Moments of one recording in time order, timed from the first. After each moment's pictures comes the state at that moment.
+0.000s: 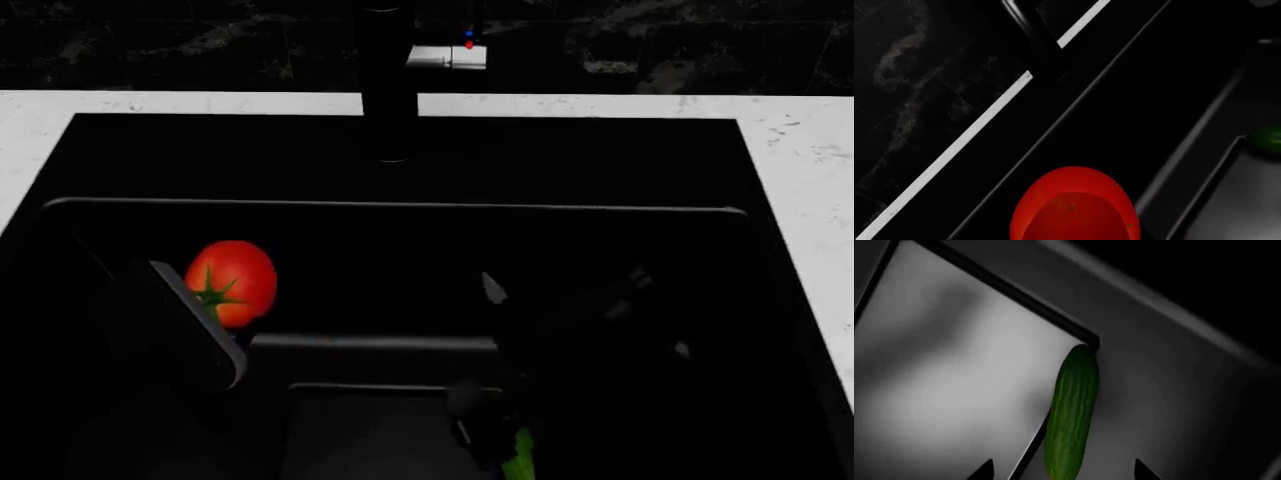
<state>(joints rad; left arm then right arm) -0.82 -0.54 0.74 -0.10 -0.20 -0.43 0.19 1.39 0.01 -0.80 1.30 0.08 1.05 -0.76</state>
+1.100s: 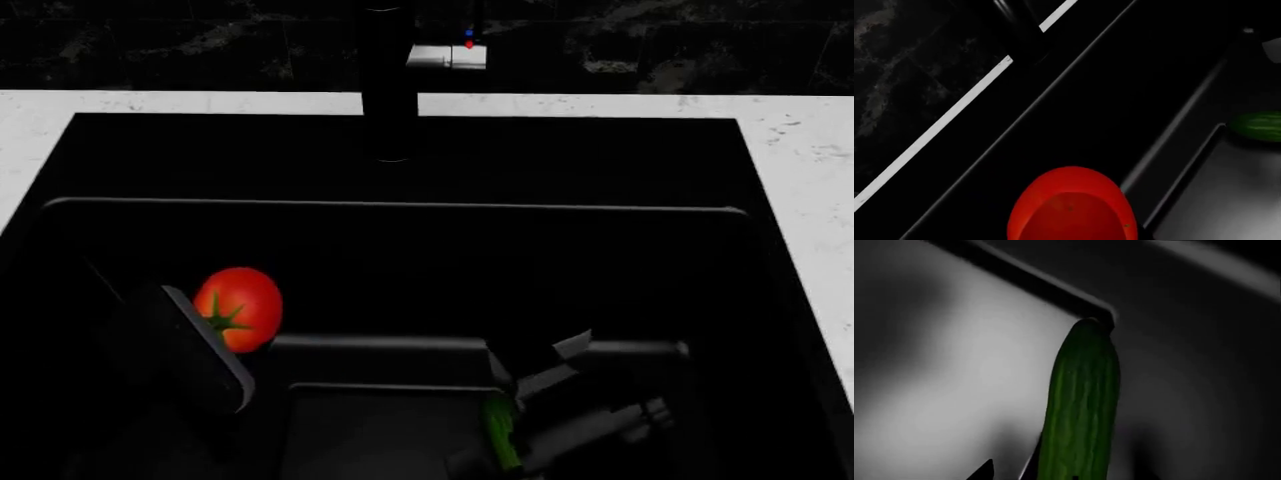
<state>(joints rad) -0.78 -0.54 0.76 -0.10 -0.21 -0.44 0.19 1.17 0.03 -0.55 1.31 0.02 0.82 -0.54</state>
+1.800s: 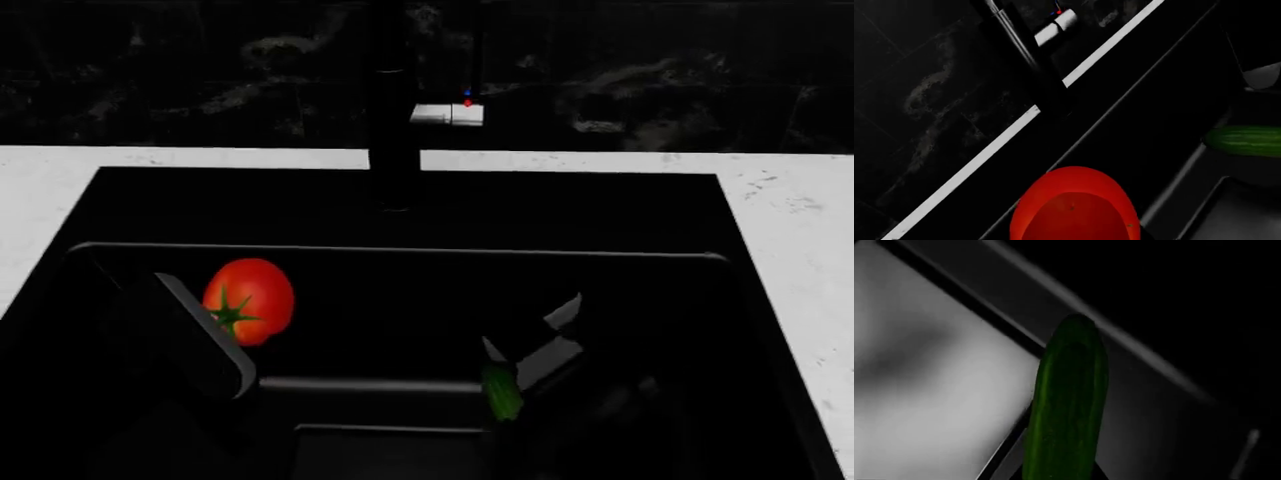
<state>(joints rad) -0.78 -0.52 0.72 -0.09 -0.27 -0.43 0.19 1.20 0.04 -0.71 1.31 -0.01 0.73 -0.59</state>
